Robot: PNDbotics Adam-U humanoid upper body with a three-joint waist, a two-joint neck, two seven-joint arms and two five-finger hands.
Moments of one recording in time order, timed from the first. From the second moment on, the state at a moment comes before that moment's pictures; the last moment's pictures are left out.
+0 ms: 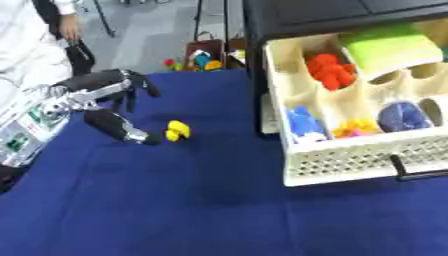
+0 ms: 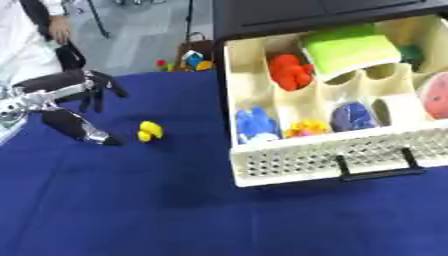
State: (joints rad) left arm -0.64 0.89 -0.23 -1.47 -0.38 -0.09 -0.48; right arm -0.57 -0.29 -0.15 -1.99 0.53 -0.49 -0.74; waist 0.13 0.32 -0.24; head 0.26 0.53
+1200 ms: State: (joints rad) left arm -0.71 0.81 -0.18 -1.28 -0.36 -0.17 -0.47; right arm -0.60 -0.30 -0.15 -1.99 0.53 -0.49 -0.74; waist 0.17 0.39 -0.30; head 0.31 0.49
